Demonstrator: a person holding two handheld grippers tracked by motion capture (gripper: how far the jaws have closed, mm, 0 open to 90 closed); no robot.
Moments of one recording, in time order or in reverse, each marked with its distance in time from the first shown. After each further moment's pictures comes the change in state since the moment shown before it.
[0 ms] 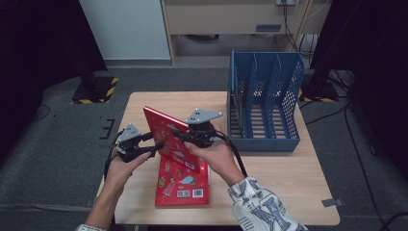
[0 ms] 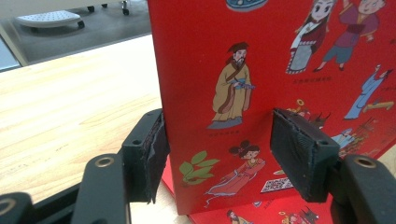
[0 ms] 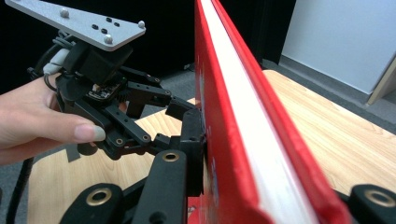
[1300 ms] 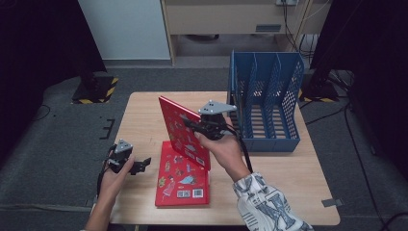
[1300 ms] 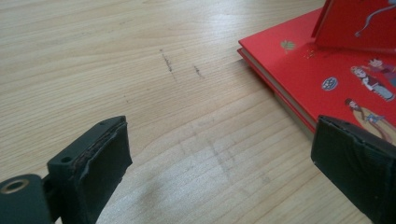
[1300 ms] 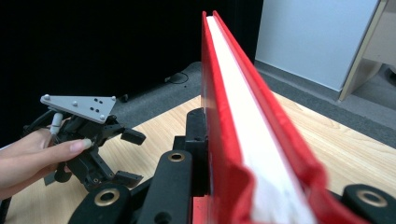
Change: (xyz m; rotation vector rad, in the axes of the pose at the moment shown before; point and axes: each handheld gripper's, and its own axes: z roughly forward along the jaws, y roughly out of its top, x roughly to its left) left arm 0.041 -0.079 0.003 0.210 0.179 -0.078; right arm -0.024 0.006 -0.021 -0.048 -0.092 0.066
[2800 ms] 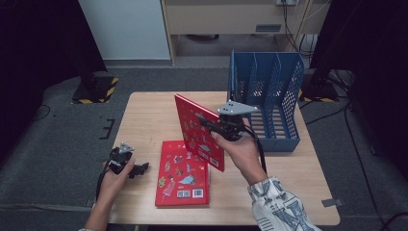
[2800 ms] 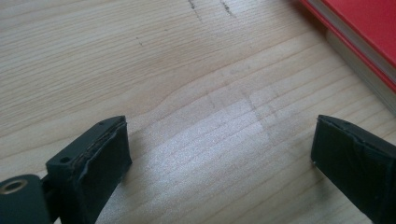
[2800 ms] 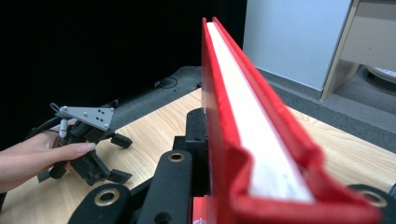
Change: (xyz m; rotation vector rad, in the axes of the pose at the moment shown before) left arm 0.010 -0.016 0.016 0.144 0.038 -0.008; right arm -0.018 -0.005 -0.041 -0.023 -0.043 0.015
